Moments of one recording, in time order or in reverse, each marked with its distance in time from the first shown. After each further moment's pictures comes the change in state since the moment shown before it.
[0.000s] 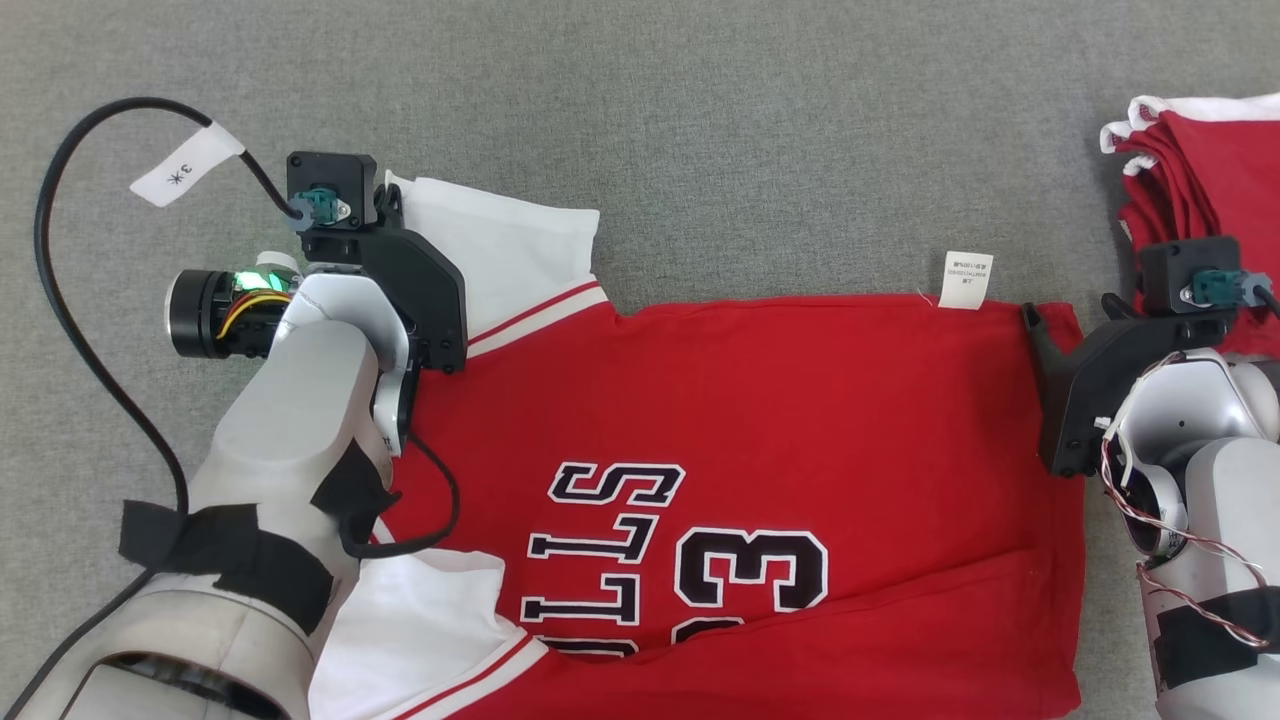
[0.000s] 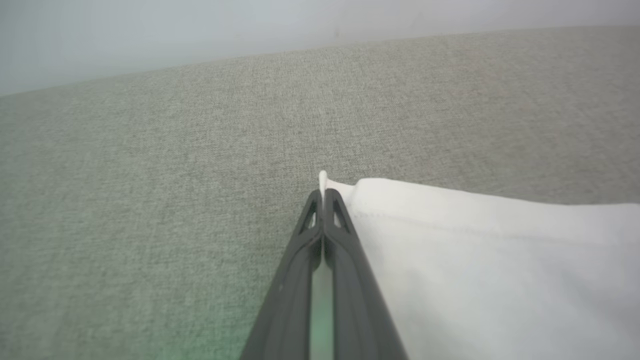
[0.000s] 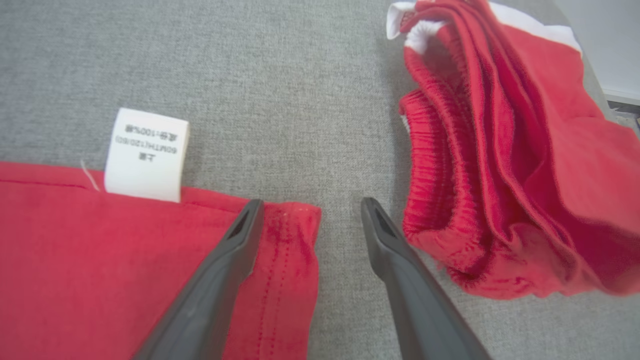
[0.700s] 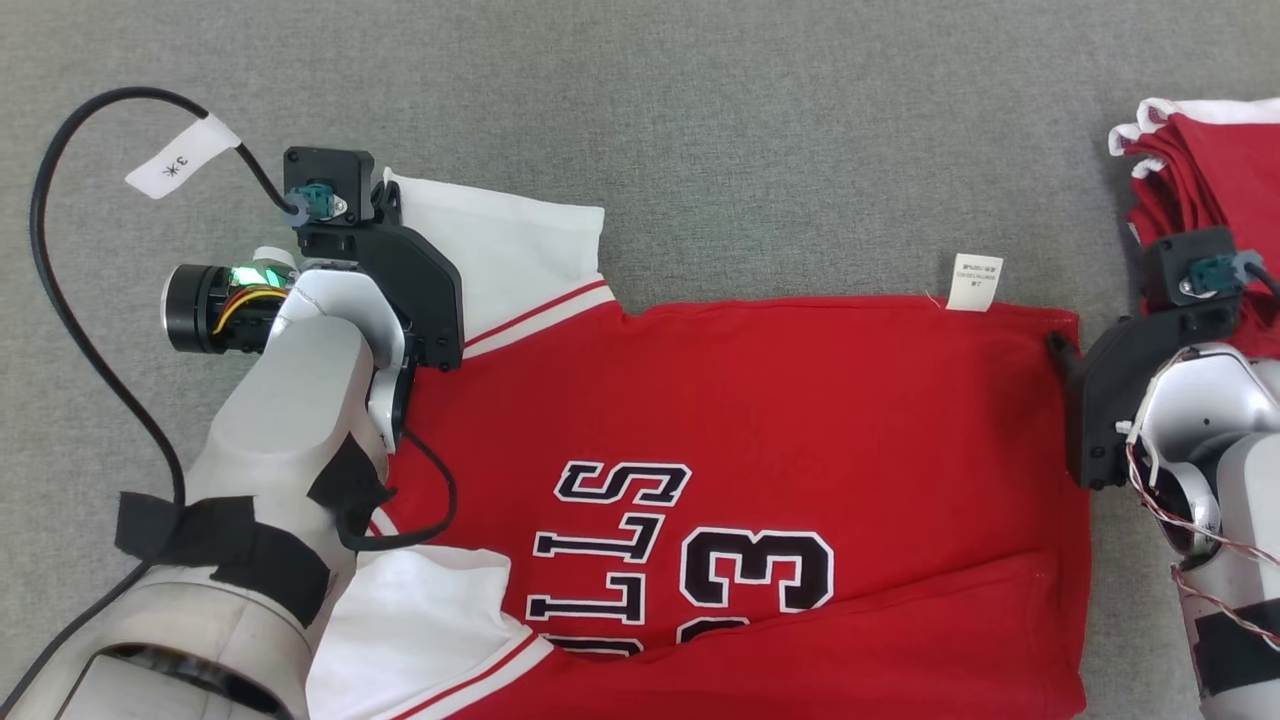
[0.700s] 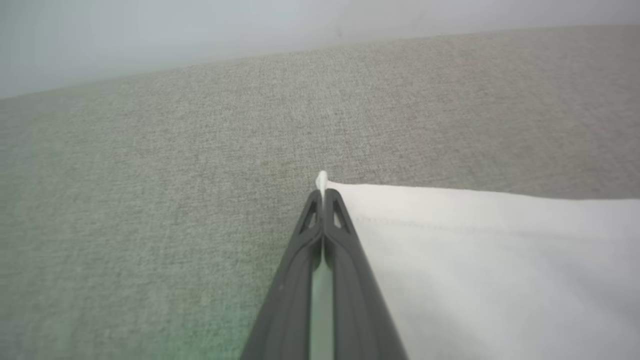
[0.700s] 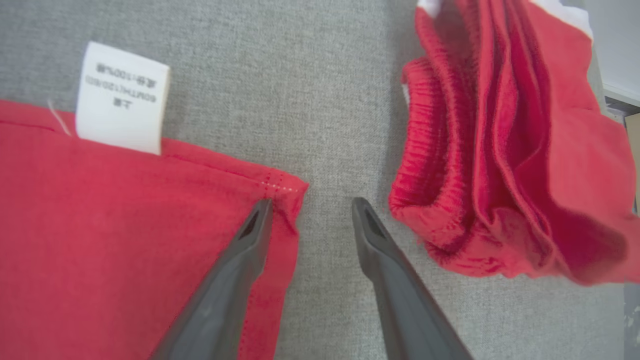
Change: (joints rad) left arm -0.021 -0.001 -0.020 0.036 -0.016 -0.026 -0.014; right arm 0.021 -0.093 0.066 -0.083 0.025 0.000 0.206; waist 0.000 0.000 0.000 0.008
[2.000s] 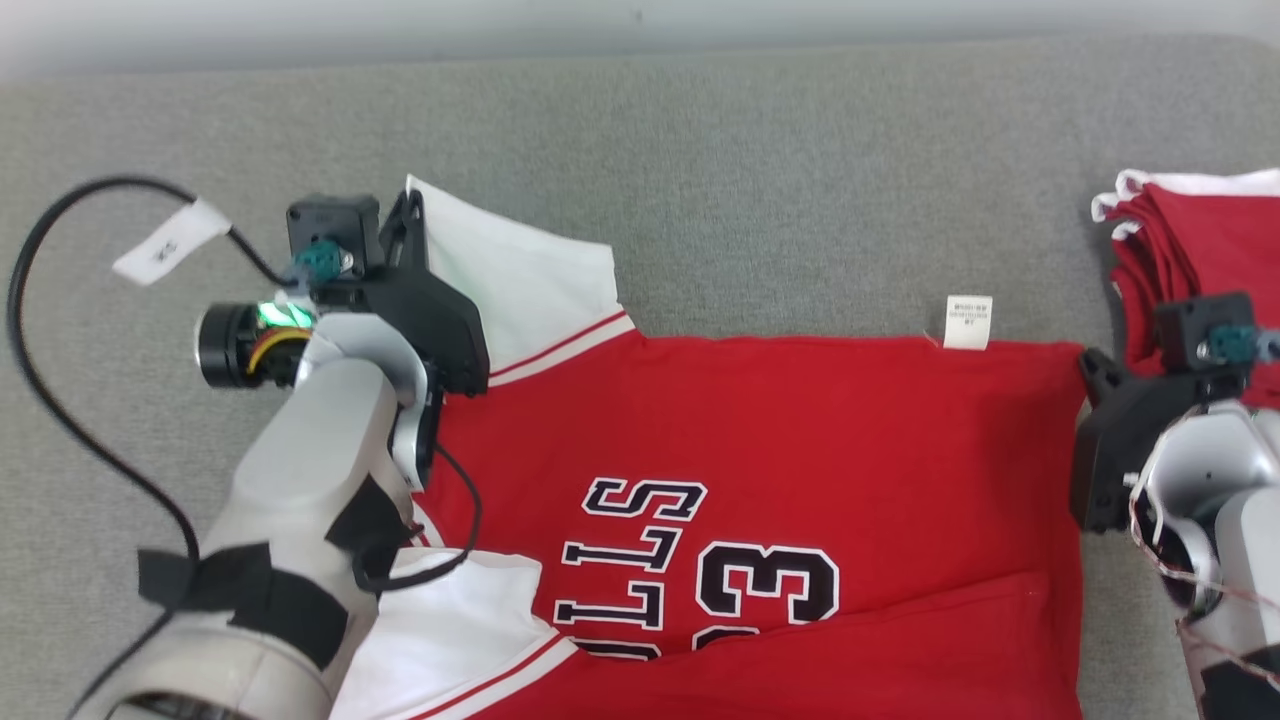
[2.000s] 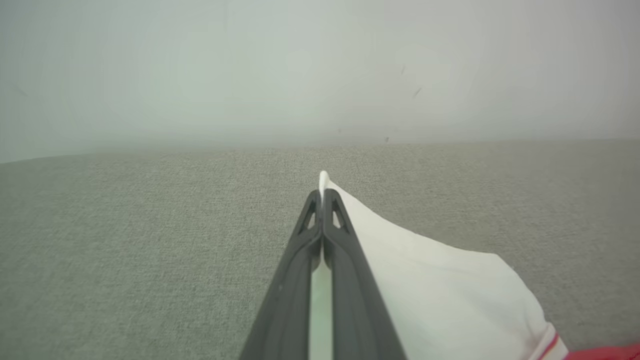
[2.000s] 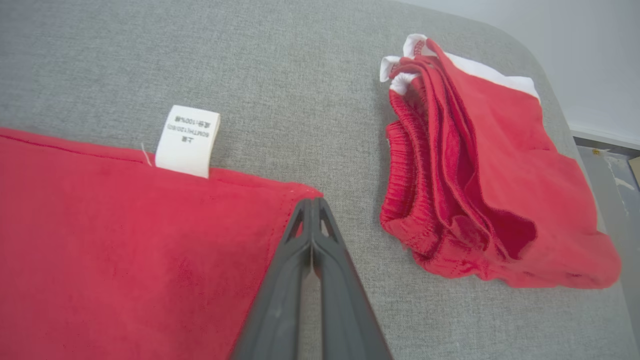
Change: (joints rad) left arm 0.083 -0.008 0.018 -0.080 -0.055 -0.002 -0.163; right arm 0.065 -0.021 -0.001 0.068 0.058 0.000 -0.236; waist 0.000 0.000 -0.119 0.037
